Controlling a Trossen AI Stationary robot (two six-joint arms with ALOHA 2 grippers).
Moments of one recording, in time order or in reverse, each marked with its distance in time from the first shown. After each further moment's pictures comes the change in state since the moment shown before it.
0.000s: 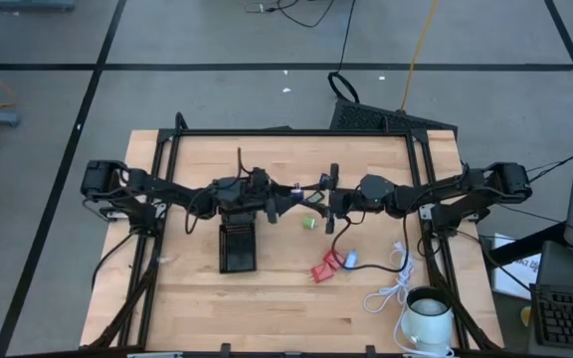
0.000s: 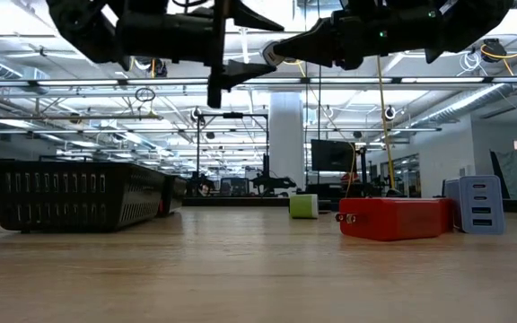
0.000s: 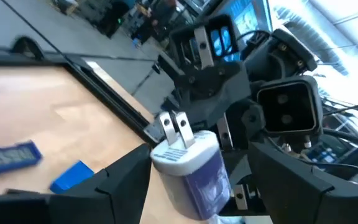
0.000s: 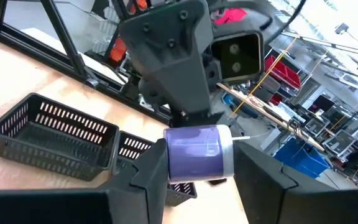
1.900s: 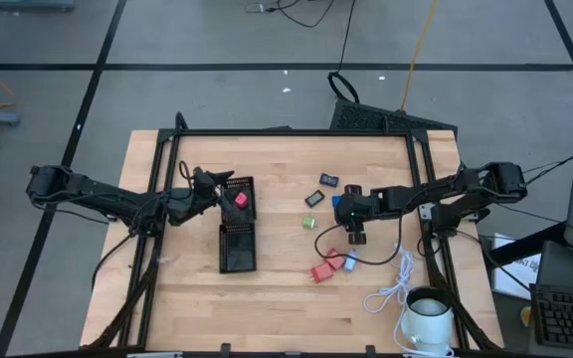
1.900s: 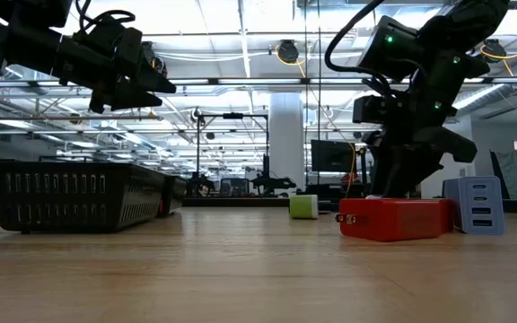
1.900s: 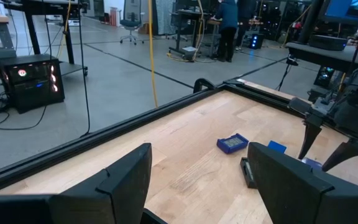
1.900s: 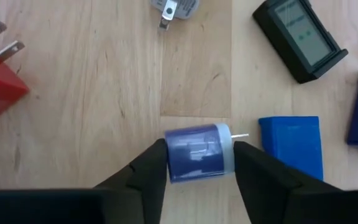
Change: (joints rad) left arm -0.086 -0.623 -0.463 -0.339 -0.580 0.482; right arm -0.013 0.043 -0.007 -0.996 0.031 0.410
